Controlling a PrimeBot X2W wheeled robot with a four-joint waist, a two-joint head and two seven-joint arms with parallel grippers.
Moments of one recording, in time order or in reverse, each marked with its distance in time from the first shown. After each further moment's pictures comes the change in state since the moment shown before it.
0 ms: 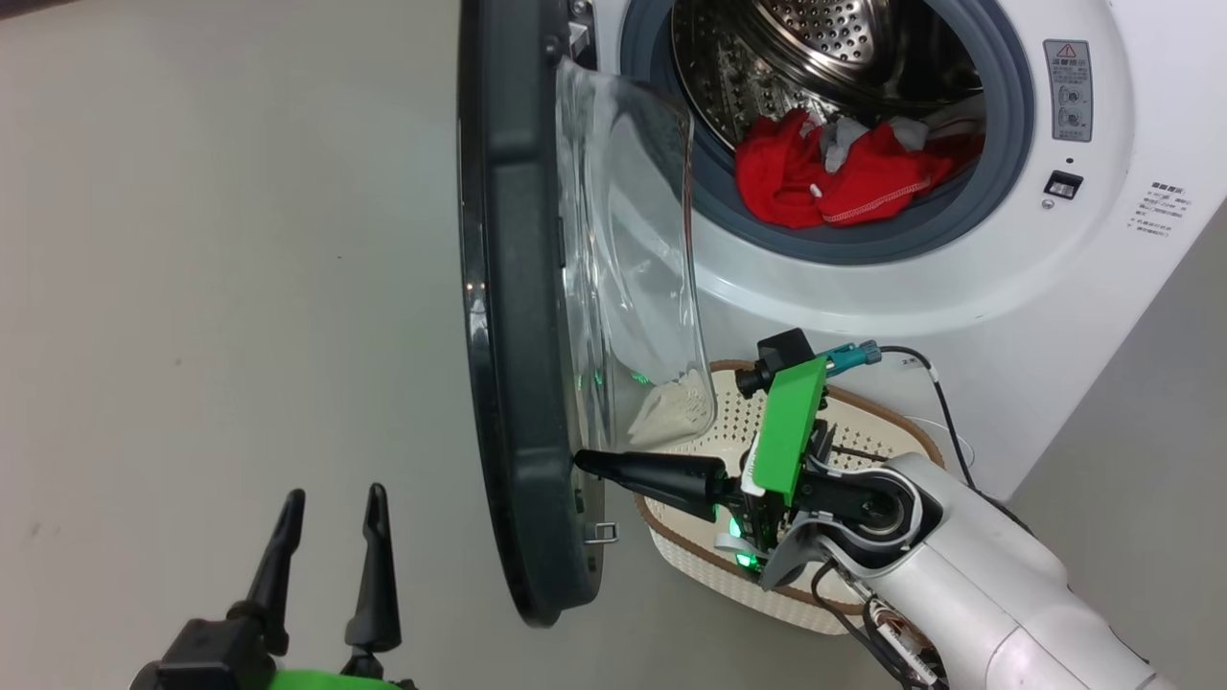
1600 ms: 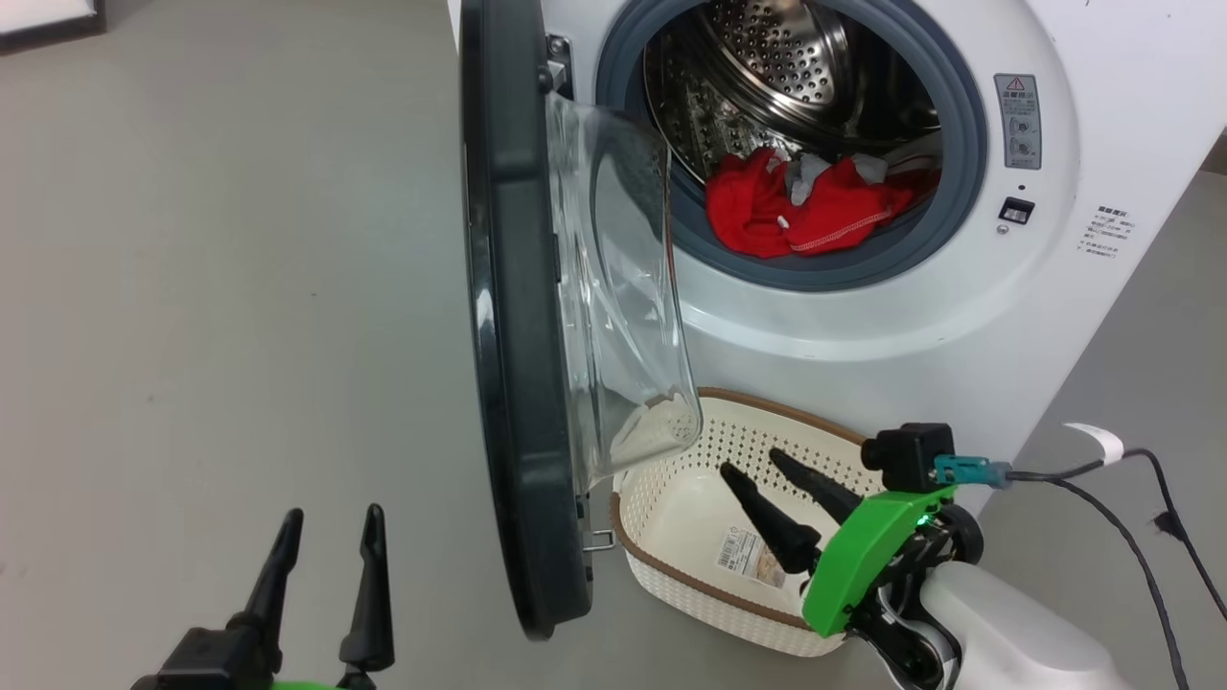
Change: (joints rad) left arm 0.019 0.044 -0.020 0.004 -0.018 0.012 0.018; right arm 0.147 -0.139 0.124 0.045 -0.880 0.000 -0.793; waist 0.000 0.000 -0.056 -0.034
